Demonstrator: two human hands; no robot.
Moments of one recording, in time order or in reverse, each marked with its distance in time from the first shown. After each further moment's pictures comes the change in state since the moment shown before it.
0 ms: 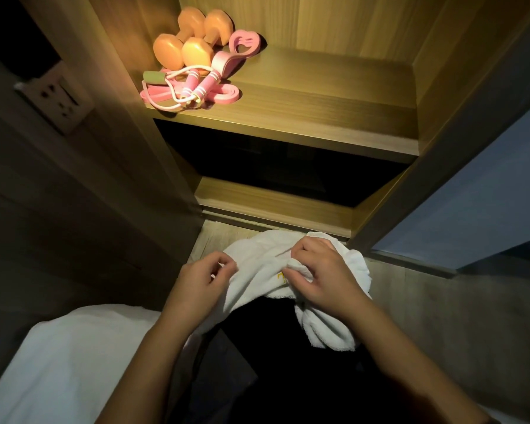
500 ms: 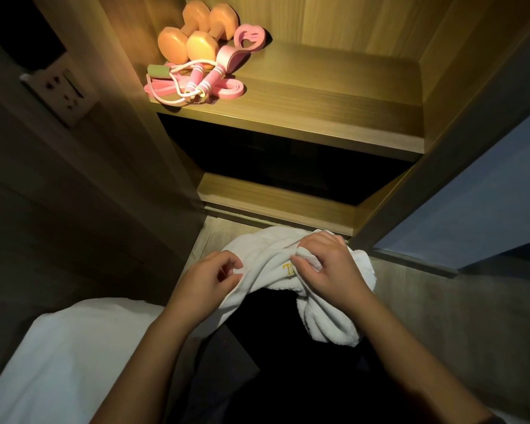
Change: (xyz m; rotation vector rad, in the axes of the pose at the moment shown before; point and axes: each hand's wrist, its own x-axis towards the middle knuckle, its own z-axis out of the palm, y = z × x) left_hand 0.004 -0.018 0.003 0.131 -0.091 0.062; right_hand 0.002 0.005 0.000 0.071 0.062 0.087
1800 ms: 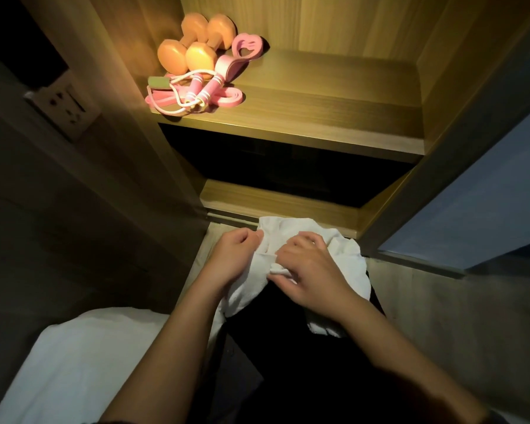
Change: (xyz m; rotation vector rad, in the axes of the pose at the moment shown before) left_hand 0.050 0.063 0.002 -0.440 0.050 -0.215; right_hand 0.013 -0.029 0.008 -0.218 -0.142 -0.205
